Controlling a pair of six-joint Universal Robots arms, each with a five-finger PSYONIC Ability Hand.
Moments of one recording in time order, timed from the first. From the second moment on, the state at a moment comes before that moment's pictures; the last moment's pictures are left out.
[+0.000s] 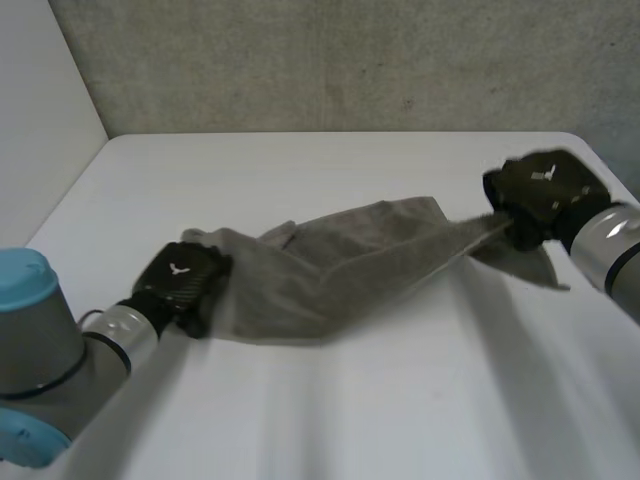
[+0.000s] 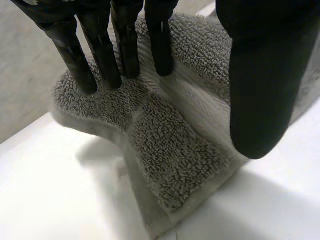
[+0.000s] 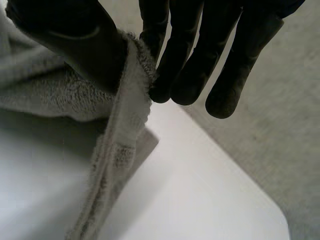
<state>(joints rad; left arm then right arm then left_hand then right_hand) 4.45 -1.93 -1.91 3.53 -1.24 3.51 1.81 -1.44 1.55 0.11 1.36 2.67 0.46 0.46 0.46 0.46 0.28 1.33 1.35 1.35 1.34 1.18</state>
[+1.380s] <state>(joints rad) 4.51 -1.86 -1.85 3.66 -1.45 3.05 1.58 -1.10 1.71 -0.11 1.33 2.59 0.17 0.17 0.17 0.17 0.03 1.32 1.31 1.33 1.33 1.15</state>
